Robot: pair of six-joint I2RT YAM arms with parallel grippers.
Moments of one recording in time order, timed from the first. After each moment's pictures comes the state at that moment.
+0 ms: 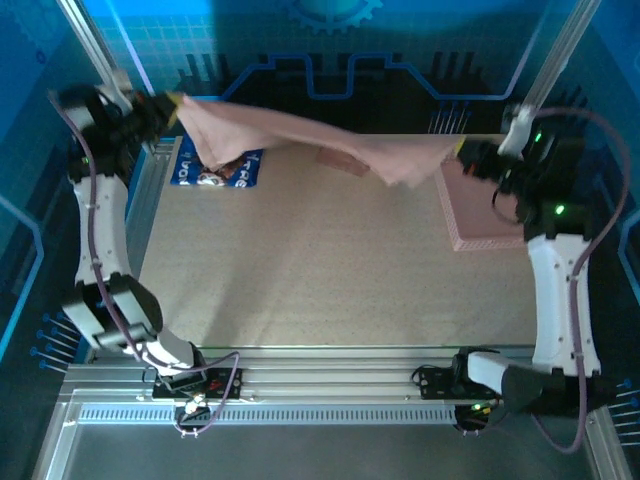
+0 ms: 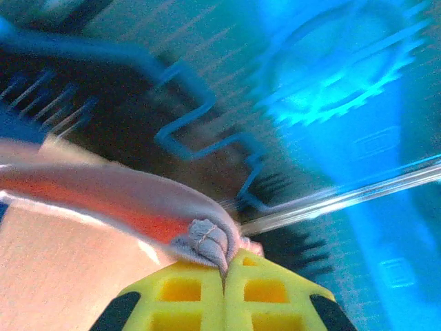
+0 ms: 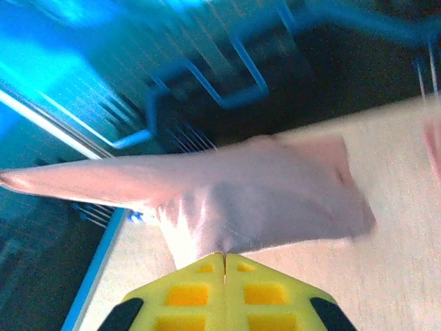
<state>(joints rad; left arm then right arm) 0.36 1.51 1.53 -0.30 0.82 -0.84 -0.11 1.12 1.37 -0.67 -0.52 0.43</state>
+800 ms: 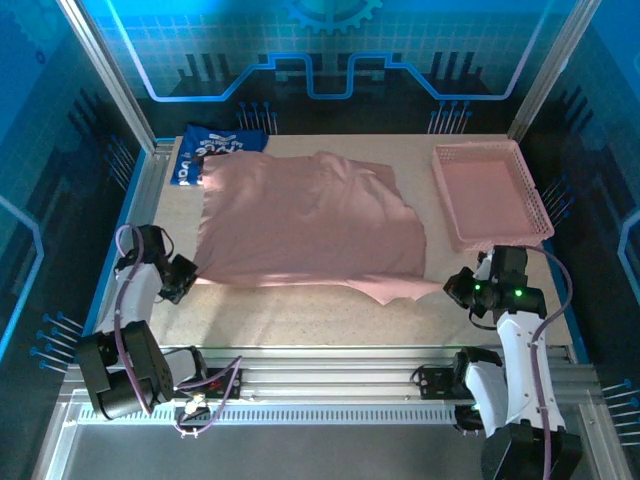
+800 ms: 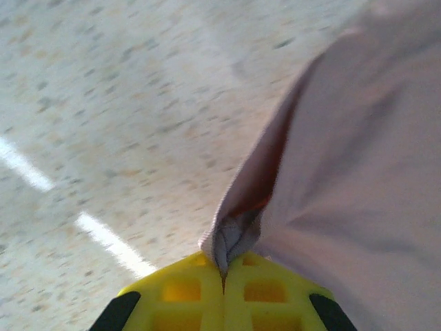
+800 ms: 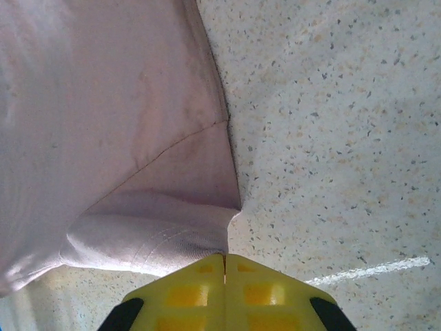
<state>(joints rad) 0.38 1.19 0.66 -0.75 0.17 -0.72 -0.22 0.75 0.61 -0.95 -0.40 0.52</state>
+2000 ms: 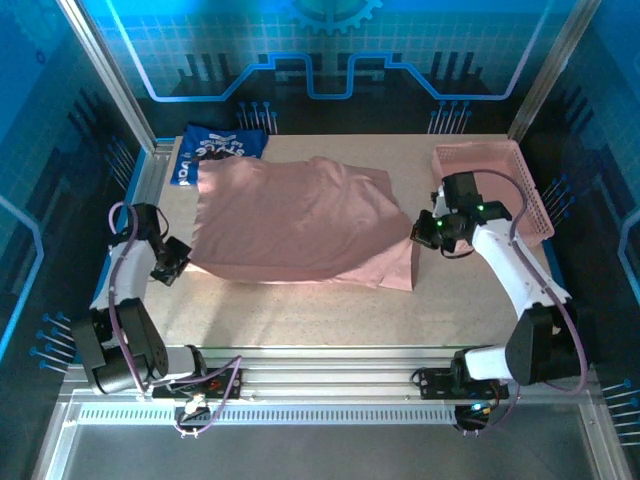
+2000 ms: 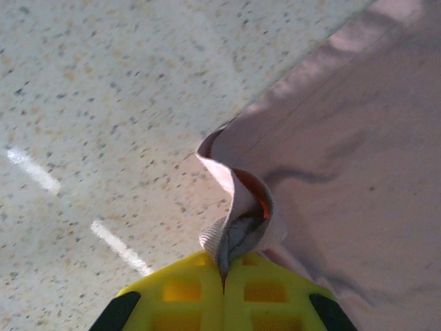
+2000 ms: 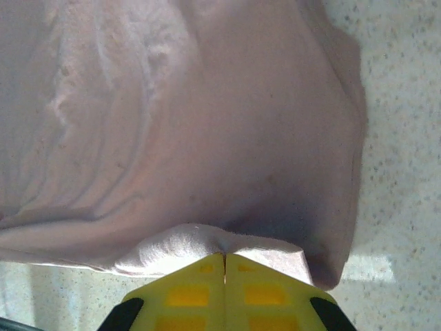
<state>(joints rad) 0.37 1.34 0.88 -0.80 0.13 -0.72 0.13 1.38 1.12 -0.86 -0.31 0.50</state>
